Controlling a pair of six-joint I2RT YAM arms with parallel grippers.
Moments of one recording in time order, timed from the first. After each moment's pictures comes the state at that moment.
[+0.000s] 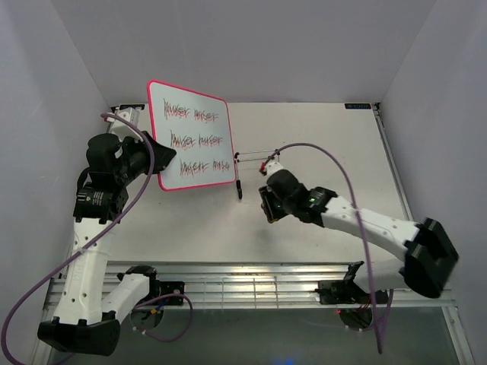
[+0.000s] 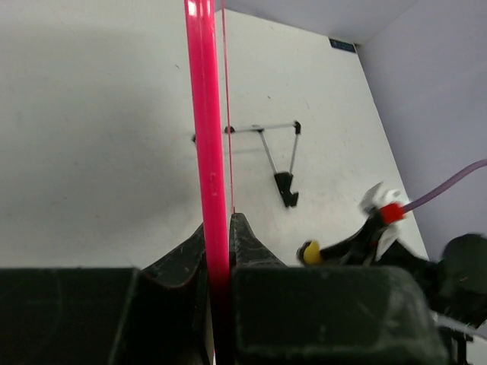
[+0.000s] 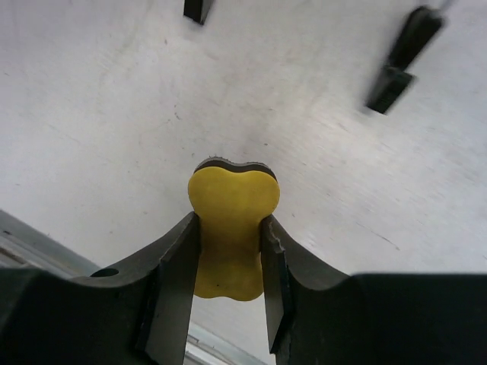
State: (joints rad) left arm -0.09 0.94 1.18 -0.52 0.32 -0.42; right arm 0.93 1.44 0.95 -0.43 0.16 0.30
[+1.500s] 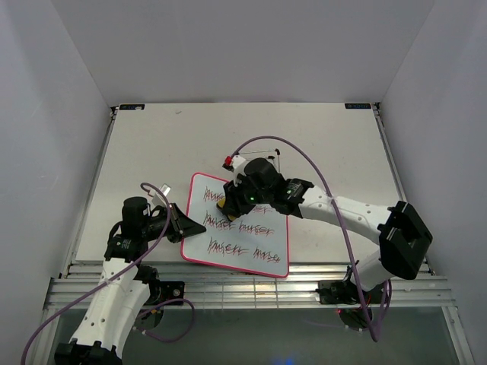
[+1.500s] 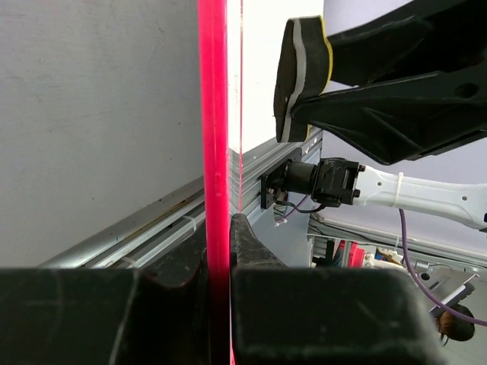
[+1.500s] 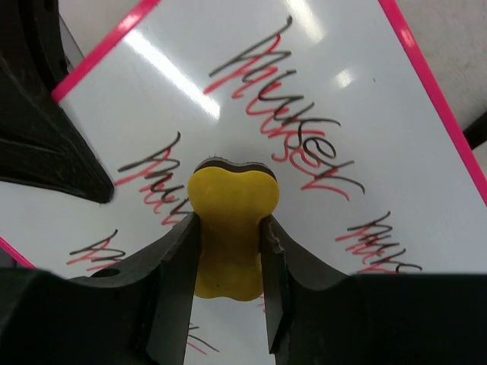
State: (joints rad) left arm -0.11 0.57 0.39 -0.45 0.82 -0.78; right arm 0.98 1.49 1.09 -0.20 -0.24 0.27
